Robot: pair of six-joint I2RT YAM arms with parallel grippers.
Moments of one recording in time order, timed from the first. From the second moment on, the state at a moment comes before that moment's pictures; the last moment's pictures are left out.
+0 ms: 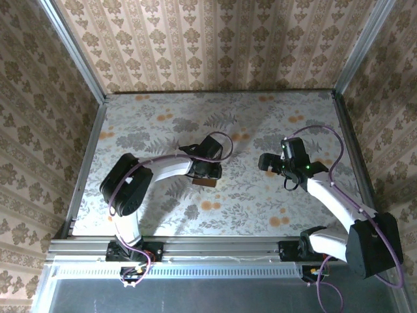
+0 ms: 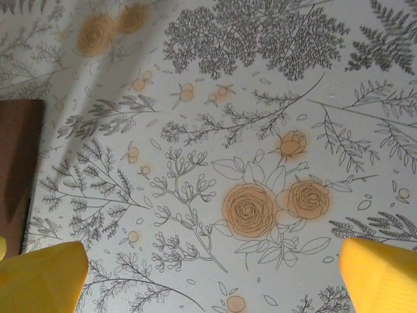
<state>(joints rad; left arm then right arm) -0.81 1.83 1.14 -0.42 0.10 -0.54 0.25 1.17 0.70 -0.42 0.01 0.47</state>
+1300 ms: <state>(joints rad) -0.50 1.37 0.74 -0.16 0.17 -0.52 0.49 1.88 1.09 -0.12 -0.47 0.69</state>
